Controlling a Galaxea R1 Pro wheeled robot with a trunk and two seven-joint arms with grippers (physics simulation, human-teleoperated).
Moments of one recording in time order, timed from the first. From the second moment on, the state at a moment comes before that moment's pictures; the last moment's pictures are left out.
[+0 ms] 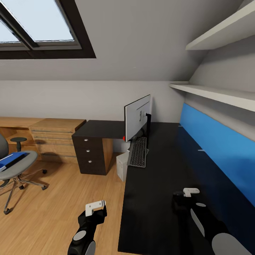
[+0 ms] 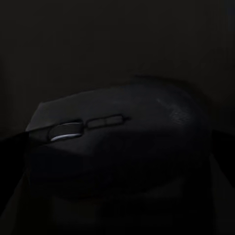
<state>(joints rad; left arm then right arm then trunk) -0.08 -0.10 -0.26 -1.41 0.25 0.37 0.47 -0.58 -0.14 -0.07 -0.56 0.01 0.16 0.09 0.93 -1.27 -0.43</state>
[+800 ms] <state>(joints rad) -0.08 -0.10 -0.25 -1.44 0.25 0.38 0.47 -0.57 -0.14 -0.07 -0.56 0.01 0.16 0.09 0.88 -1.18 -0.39</state>
